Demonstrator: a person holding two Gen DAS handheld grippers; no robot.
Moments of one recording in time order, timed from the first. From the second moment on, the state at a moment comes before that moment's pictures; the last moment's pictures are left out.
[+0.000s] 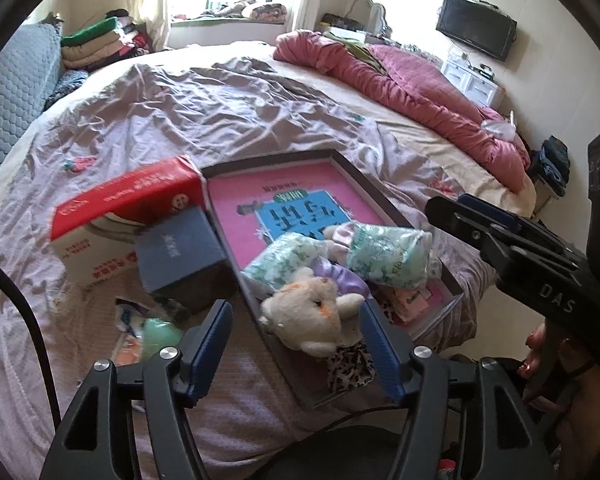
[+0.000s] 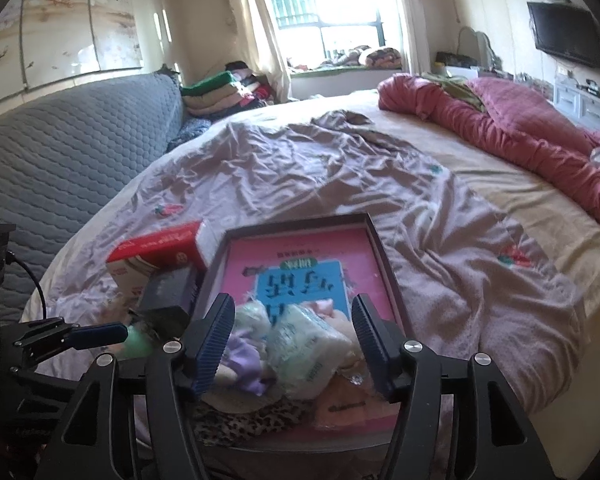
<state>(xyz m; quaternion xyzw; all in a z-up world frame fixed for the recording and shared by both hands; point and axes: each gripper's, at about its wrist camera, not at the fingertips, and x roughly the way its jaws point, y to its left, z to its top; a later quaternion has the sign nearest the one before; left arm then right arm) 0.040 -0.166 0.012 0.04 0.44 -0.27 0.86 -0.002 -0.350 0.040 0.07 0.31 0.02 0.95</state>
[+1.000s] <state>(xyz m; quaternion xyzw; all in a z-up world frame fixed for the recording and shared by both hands) 0.066 -0.001 -0.008 0.01 0.48 -0.13 0.87 0.007 -0.175 0.023 -0.07 0.37 0.19 0.91</state>
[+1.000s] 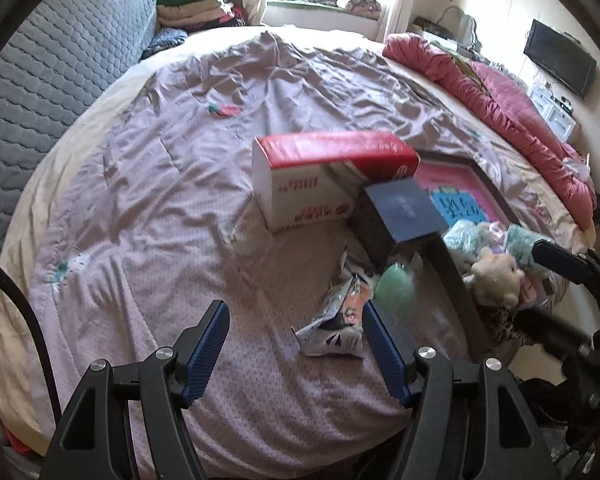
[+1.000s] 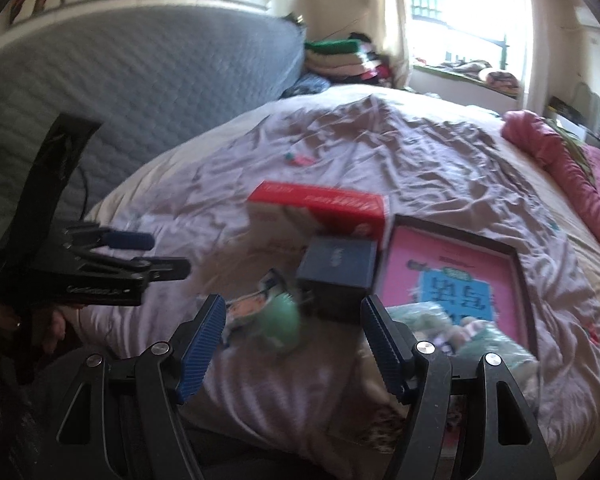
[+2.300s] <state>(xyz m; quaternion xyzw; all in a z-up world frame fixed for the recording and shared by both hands) 0.107 -0.044 -0.083 0.07 0.55 -0.21 0.80 0.068 -0.144 -0.078 -0.17 0.44 0.18 0.87</state>
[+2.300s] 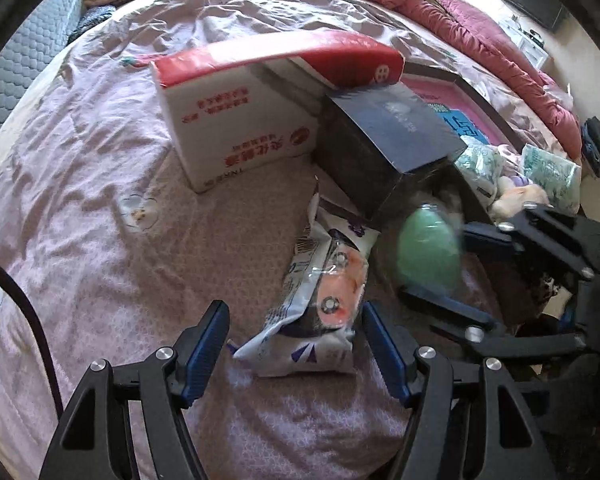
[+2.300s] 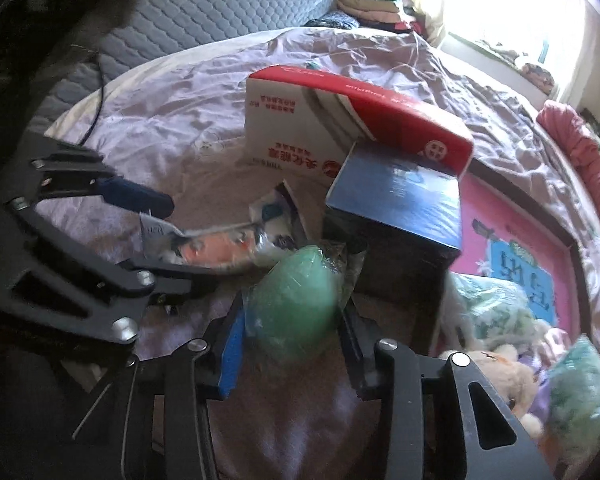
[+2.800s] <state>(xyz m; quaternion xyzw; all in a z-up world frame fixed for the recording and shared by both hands) 0.109 -0.038 -0.071 0.01 0.53 -0.23 0.82 0.052 -0.179 -0.028 -0.07 0.39 0.18 0.90</state>
